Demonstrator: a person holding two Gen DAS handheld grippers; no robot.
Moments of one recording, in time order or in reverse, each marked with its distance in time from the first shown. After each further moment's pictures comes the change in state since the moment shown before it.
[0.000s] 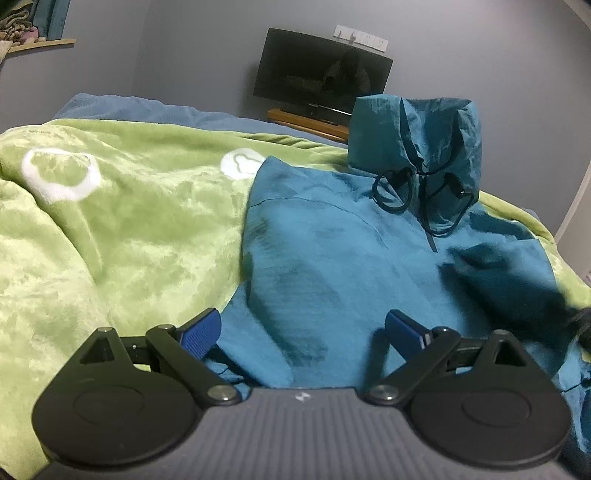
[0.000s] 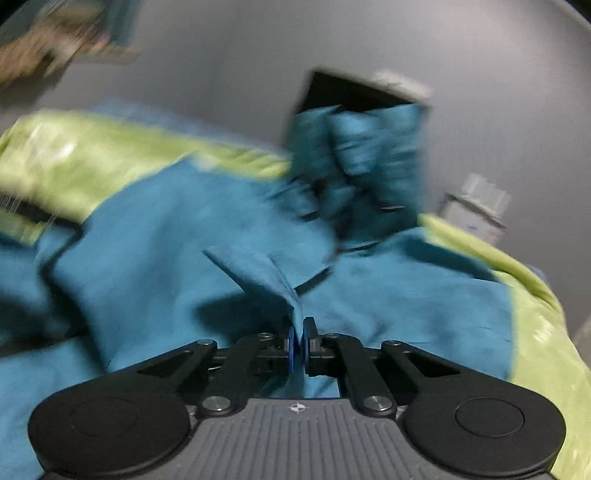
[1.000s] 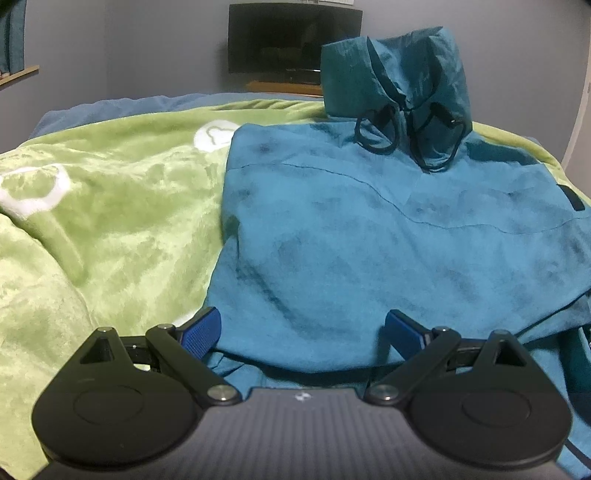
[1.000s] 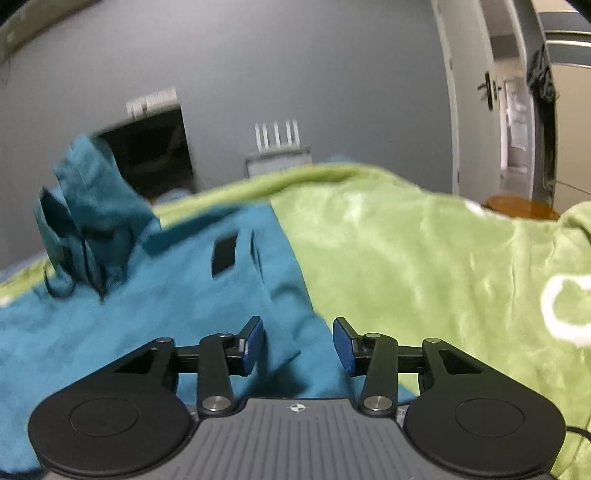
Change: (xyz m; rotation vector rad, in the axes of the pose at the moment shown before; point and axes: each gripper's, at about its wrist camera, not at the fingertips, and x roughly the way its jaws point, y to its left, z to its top) left arm 0.026 -0.026 -0.016 0.183 0.118 0.044; right arm -0.016 -0.153 -0.064 0.586 -0.069 -0.331
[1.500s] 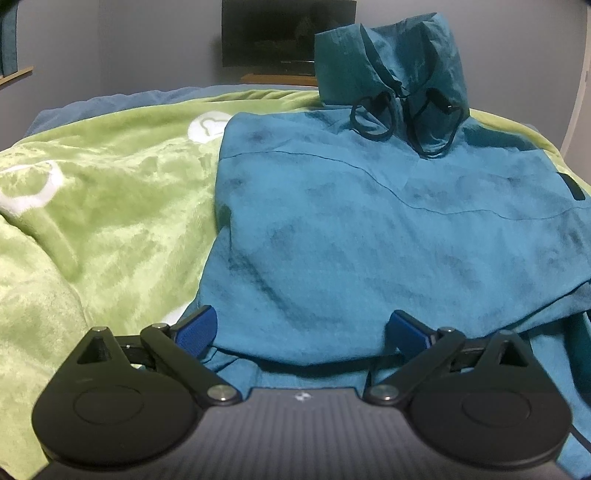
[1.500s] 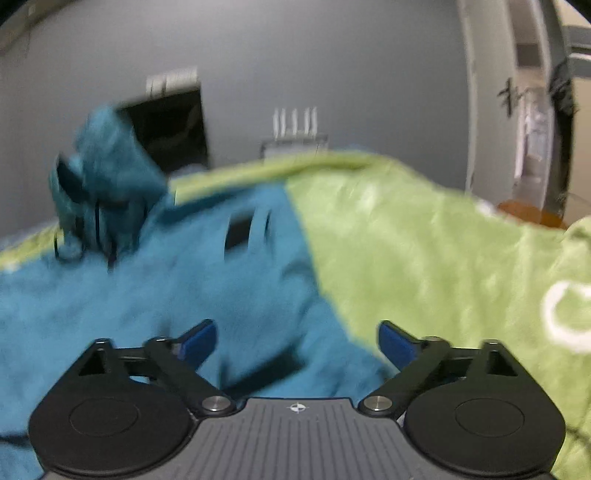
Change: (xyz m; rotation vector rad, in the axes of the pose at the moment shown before) left arm 0.005 -0.002 -0.003 0.025 0.025 -0.005; right arm -0.018 0.000 0.008 -0.089 -0.002 -0.020
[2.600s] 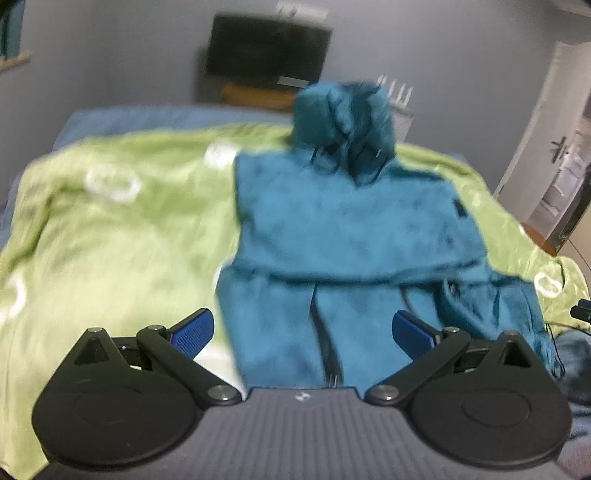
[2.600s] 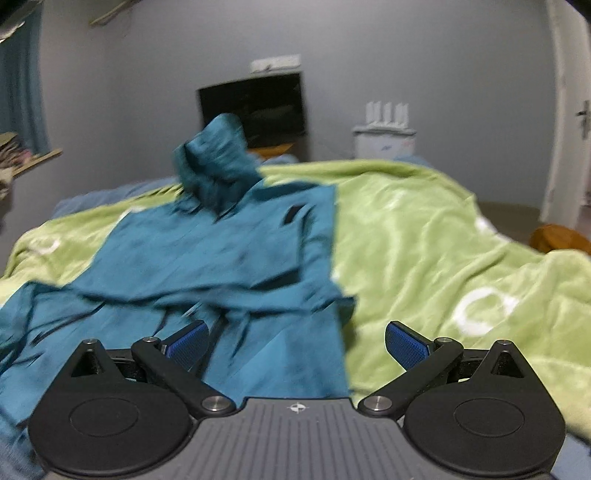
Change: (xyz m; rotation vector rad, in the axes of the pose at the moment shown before) left arm -0.239 0.053 -0.031 -0.070 0.028 -0.172; right arm -0.197 -0.118 0.026 -0.183 0.265 0.381
